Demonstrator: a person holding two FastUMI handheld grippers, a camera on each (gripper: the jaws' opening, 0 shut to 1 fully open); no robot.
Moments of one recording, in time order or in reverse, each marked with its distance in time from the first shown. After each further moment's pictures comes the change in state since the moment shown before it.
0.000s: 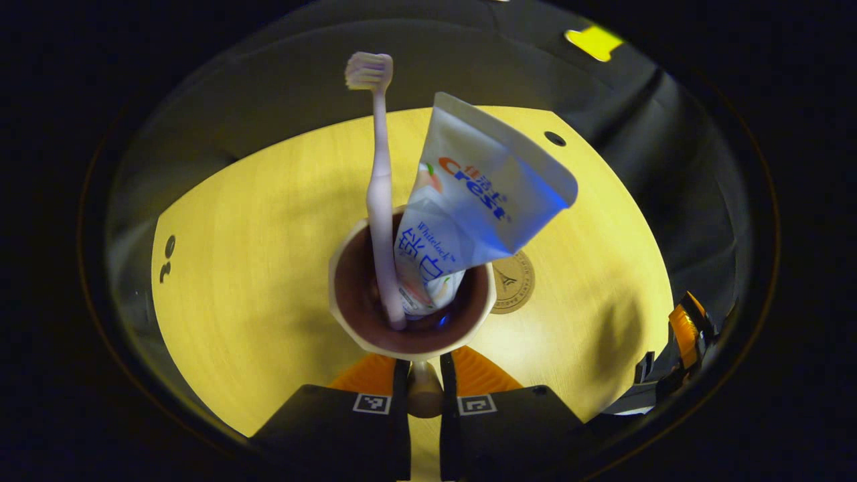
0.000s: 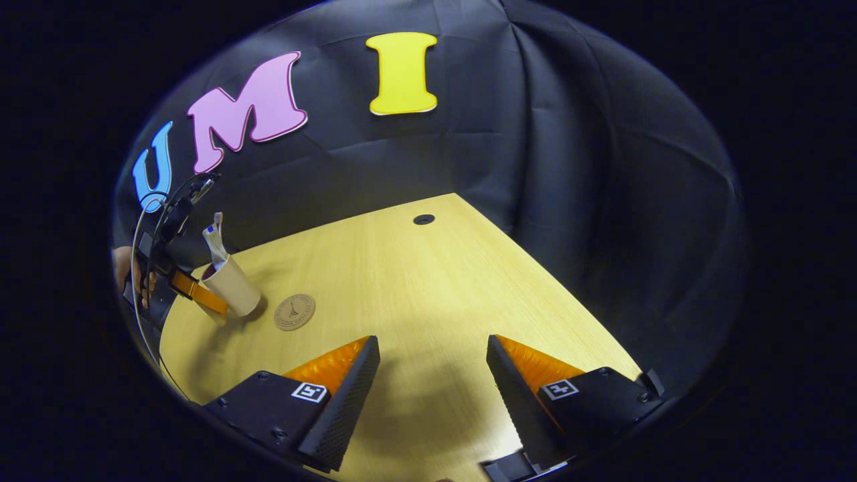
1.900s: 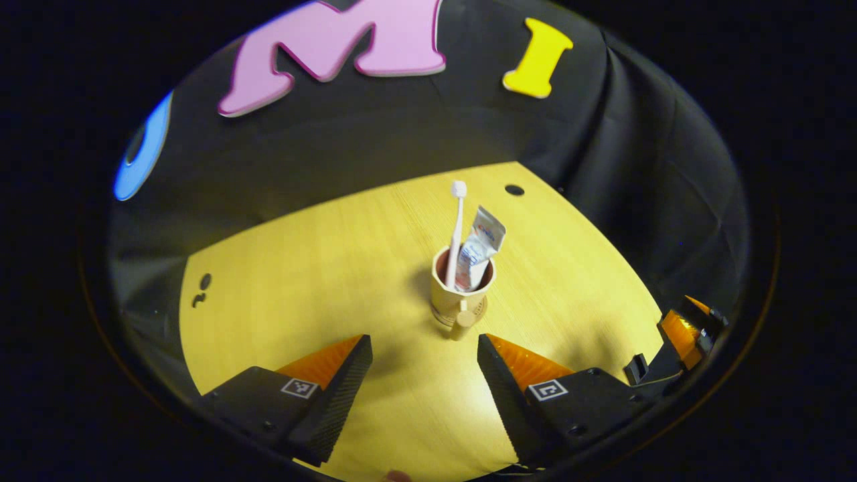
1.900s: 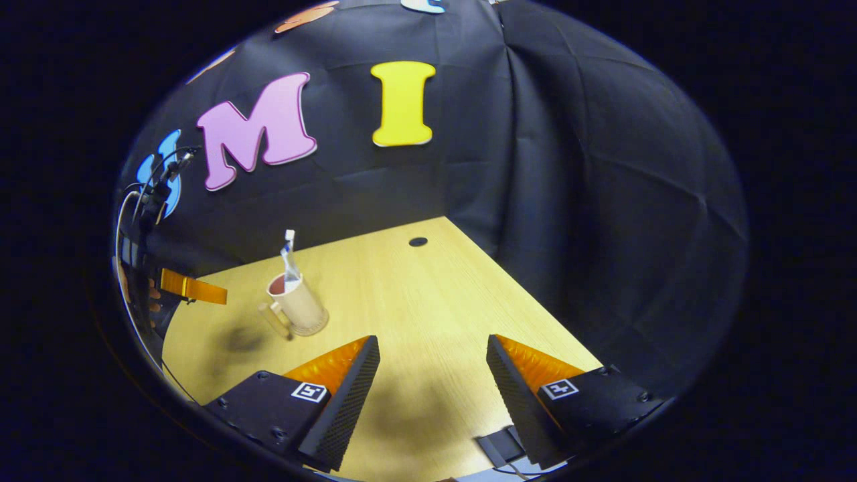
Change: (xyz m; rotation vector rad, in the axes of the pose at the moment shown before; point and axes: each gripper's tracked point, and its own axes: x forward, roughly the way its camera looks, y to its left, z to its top) left arm -0.137 -0.029 -0.007 0.035 -0.399 0.094; right arm -0.093 0.023 0.044 -0.023 -0.111 -0.020
